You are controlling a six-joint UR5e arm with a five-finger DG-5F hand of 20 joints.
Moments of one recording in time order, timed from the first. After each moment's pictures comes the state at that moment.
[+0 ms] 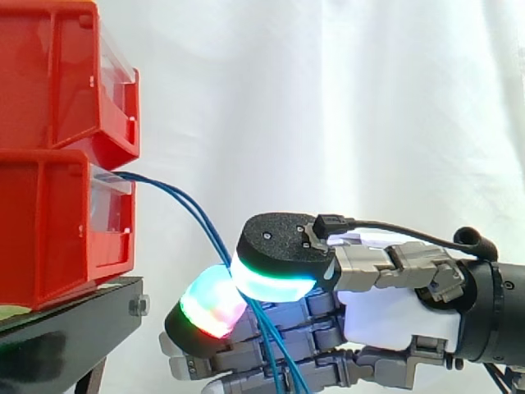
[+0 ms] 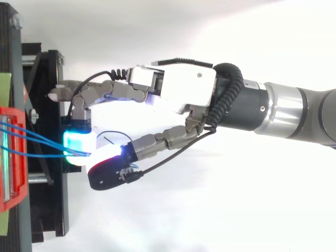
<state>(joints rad) 0.12 -2.40 -1.23 -2.51 -1.32 -0.18</state>
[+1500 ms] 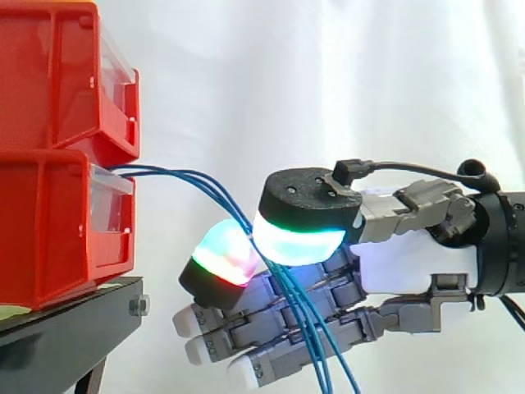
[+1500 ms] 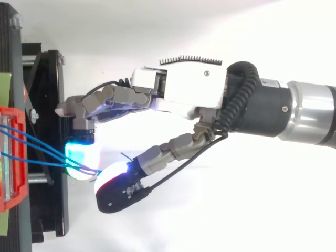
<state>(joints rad) 0.13 -2.34 -1.15 -2.82 -1.32 -0.07</state>
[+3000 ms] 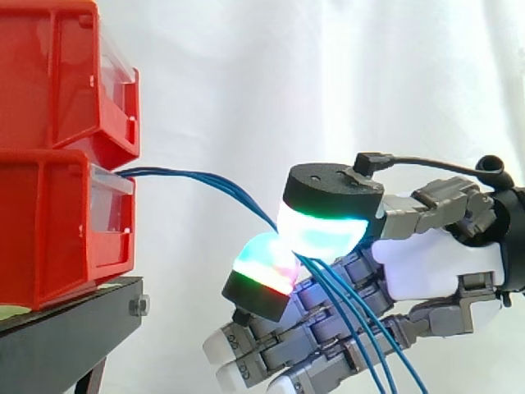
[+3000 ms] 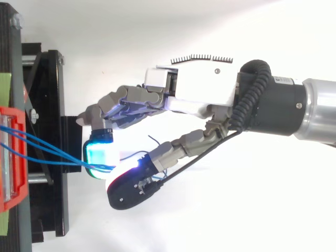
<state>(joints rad) 0.13 -2.31 -1.15 -2.94 -1.33 -0.01</state>
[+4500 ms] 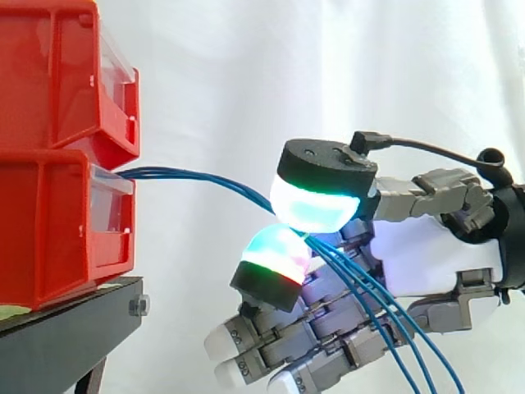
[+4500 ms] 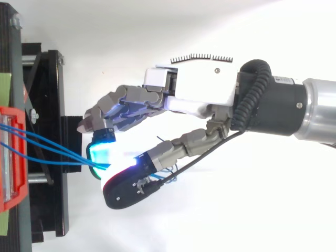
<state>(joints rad) 0.13 -2.31 -1.14 -2.94 -1.33 0.00</state>
